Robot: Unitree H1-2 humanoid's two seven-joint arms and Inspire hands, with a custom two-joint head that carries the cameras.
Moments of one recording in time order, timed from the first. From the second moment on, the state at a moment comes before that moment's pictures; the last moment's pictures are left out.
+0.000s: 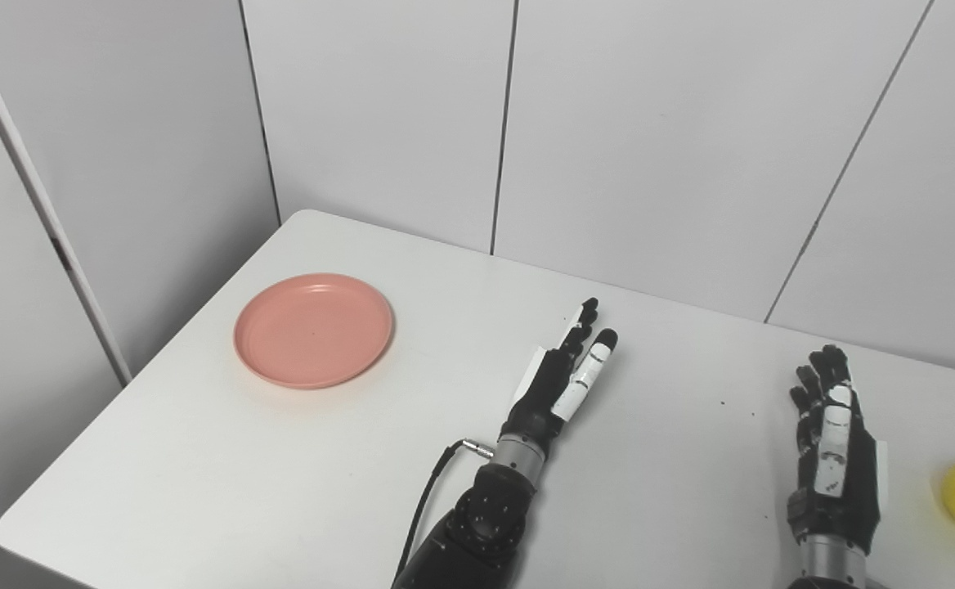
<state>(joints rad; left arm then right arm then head) -0.40 -0.15 -0.10 0.46 0.17 -0.21 0.13 -0.34 0.03 -0.08 0.33 0.13 -0.28 -0.04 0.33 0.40</state>
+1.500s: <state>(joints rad) -0.41 0.05 0.11 0.21 0.23 -0.25 0.31 -0.34 0.03 -0.07 0.33 0.13 -0.29 -0.03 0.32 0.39</state>
